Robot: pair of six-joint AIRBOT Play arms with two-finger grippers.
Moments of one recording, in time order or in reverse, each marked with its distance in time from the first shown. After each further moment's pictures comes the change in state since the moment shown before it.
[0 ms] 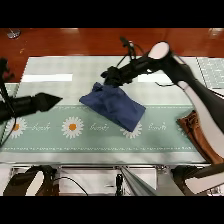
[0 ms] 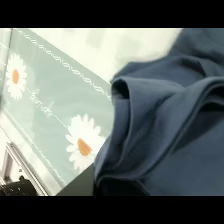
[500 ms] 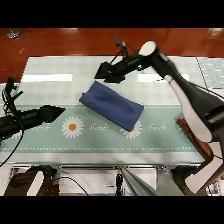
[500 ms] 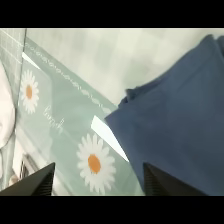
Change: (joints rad) left arm 0.002 0.088 -0.145 0.001 0.048 -0.023; right arm -0.050 -0.132 0.170 0.056 0.083 0.029
